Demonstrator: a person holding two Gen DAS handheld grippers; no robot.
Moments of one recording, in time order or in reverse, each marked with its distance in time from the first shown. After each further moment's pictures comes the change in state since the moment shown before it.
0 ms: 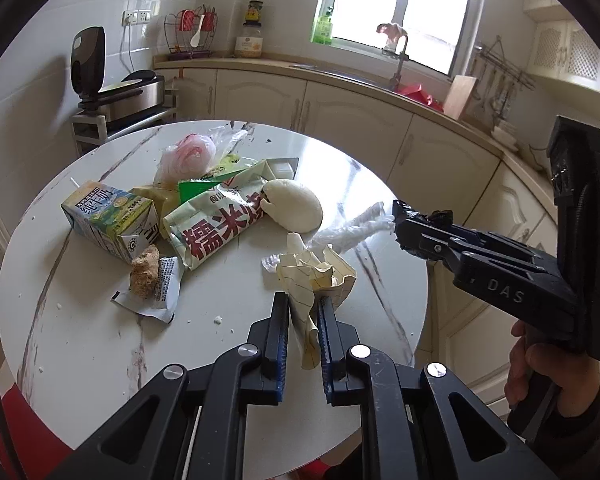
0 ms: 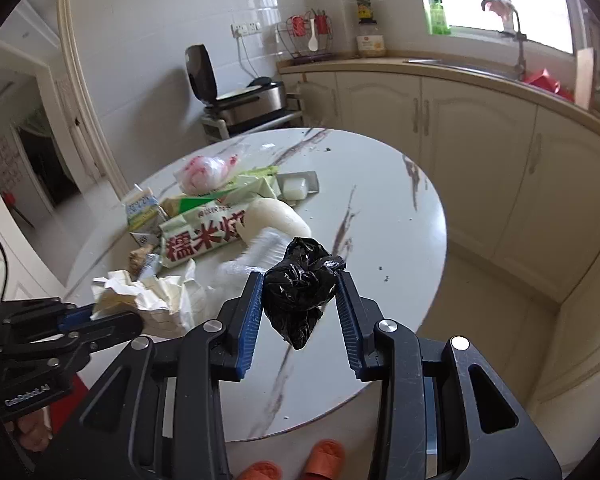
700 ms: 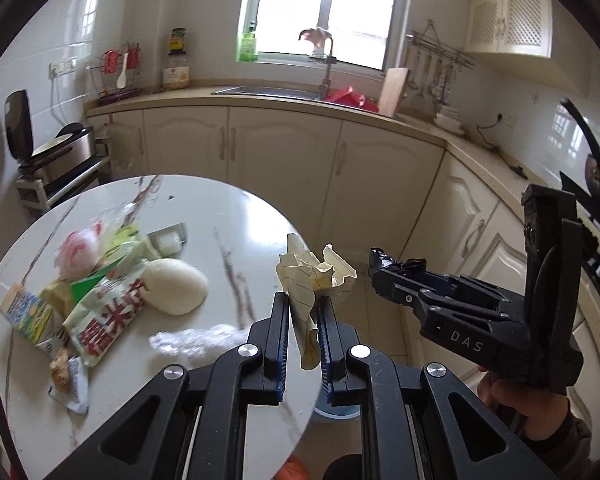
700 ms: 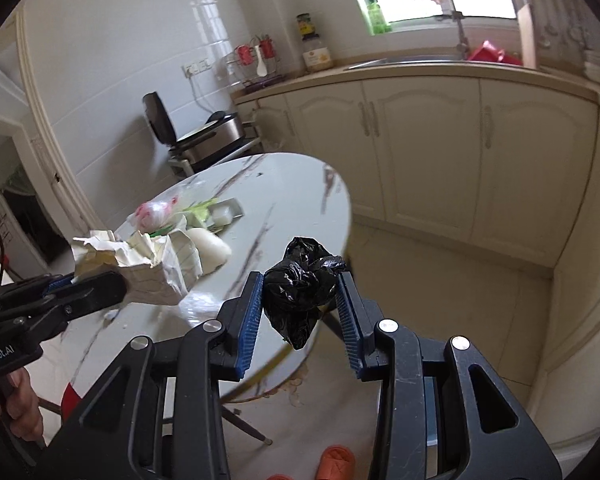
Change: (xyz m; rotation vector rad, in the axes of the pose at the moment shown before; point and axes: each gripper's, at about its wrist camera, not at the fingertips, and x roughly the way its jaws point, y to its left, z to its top) left arm 0.028 -0.101 0.055 0.193 -0.039 -0.137; right arm -0.046 -0.109 -0.030 0.230 -0.100 -0.017
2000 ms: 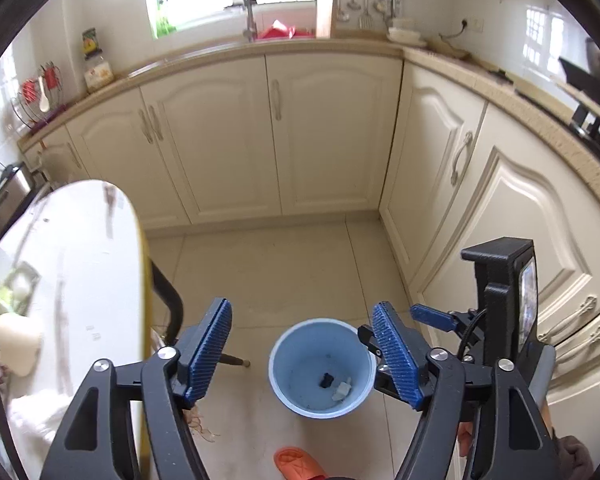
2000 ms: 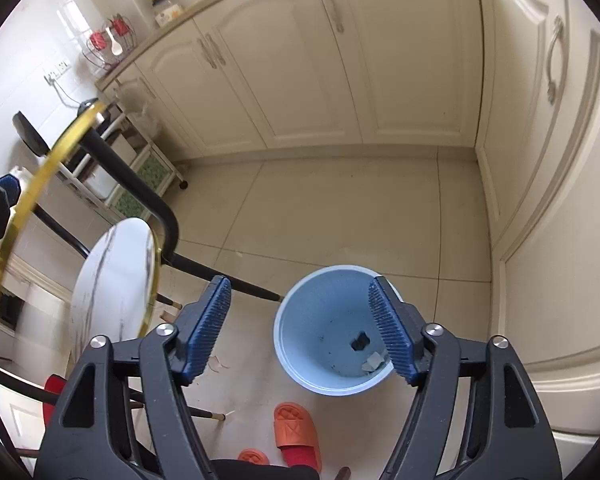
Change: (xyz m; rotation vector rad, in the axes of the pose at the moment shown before) left arm 0.182 -0.142 0.016 0.219 0.152 0.023; right arm 0.044 -0.172 -0.093 0.271 0.169 -0.201
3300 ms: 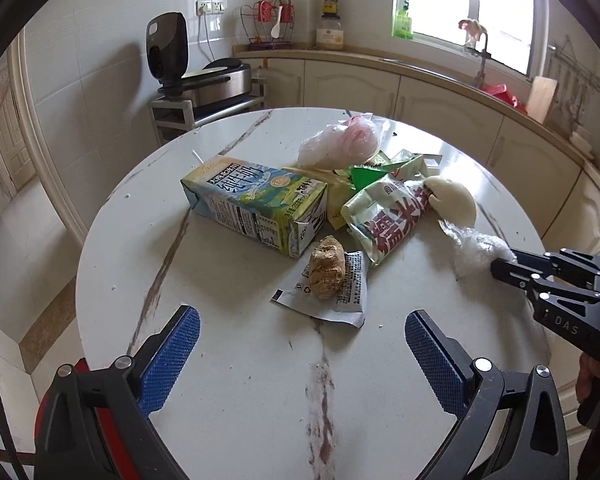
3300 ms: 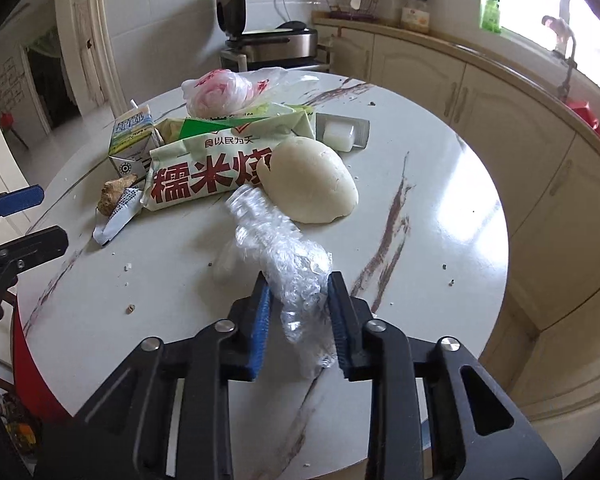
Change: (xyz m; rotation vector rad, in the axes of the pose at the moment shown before) left arm -0.185 0.216 -0.196 -0.507 -0.018 0.370; right arm -0.007 0.330 -0.021 -0.709 0.041 0.185
